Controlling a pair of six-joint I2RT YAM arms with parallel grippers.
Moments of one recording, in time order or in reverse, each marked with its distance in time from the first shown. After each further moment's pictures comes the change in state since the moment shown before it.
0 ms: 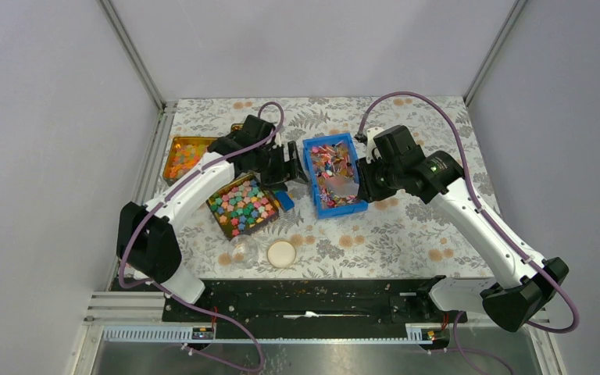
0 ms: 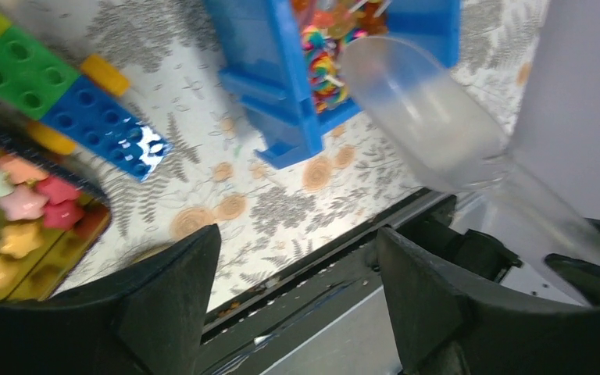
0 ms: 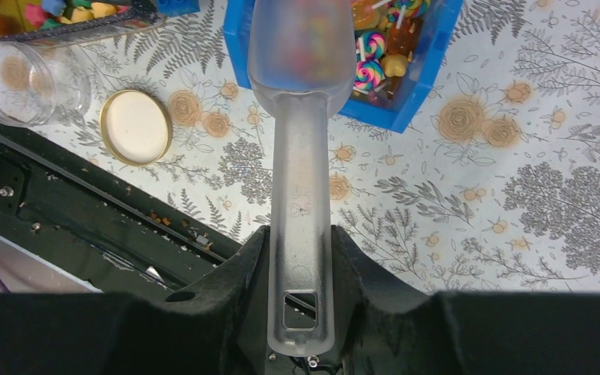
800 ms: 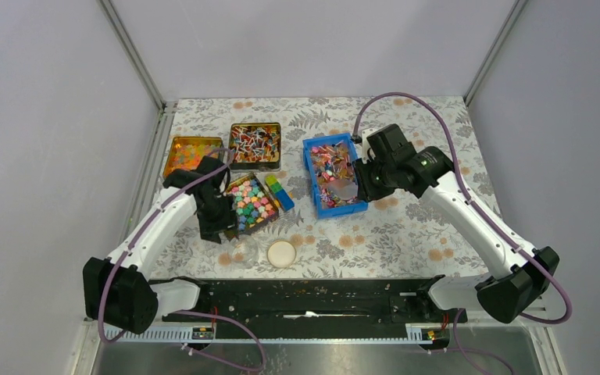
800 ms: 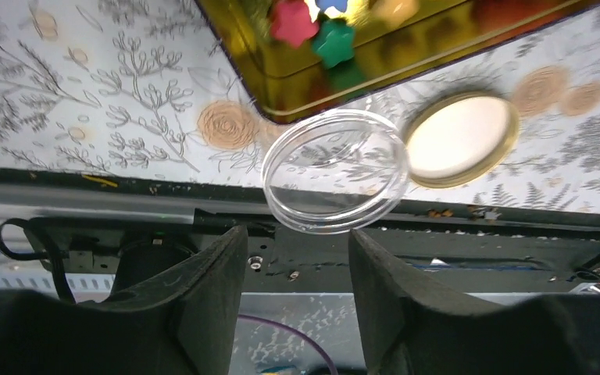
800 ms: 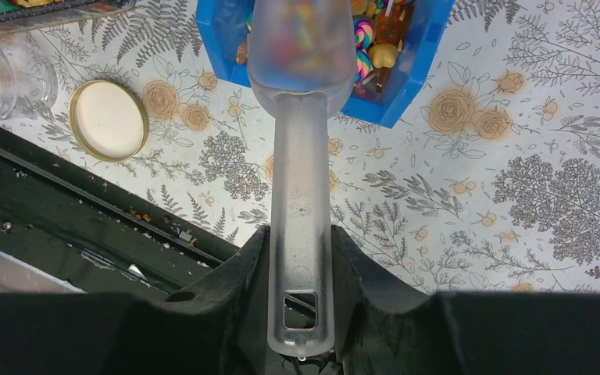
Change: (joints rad) left arm 0.220 -0.355 -0.314 -0.527 -0.335 0.150; right arm 0.000 0.055 0.007 -0.021 0.030 -0.026
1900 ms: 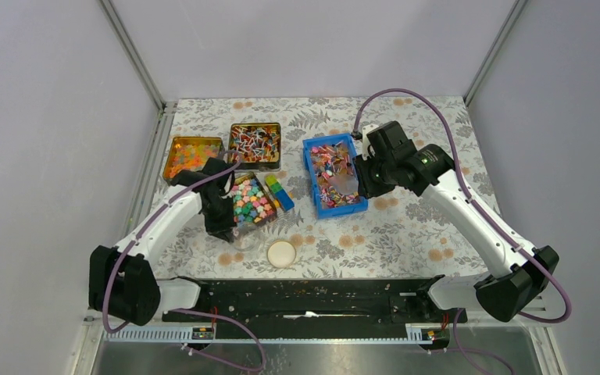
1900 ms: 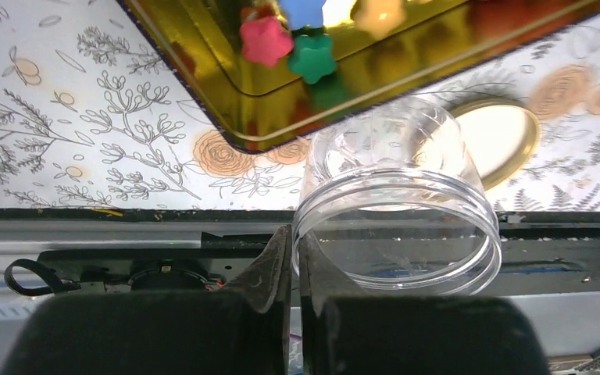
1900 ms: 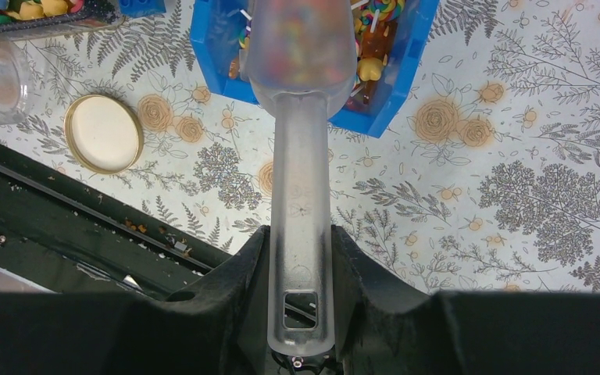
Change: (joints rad) left arm 0.000 0.063 -0.105 0.089 0.012 0.070; right arm 0.000 0.013 0.032 0.000 0.031 -0.003
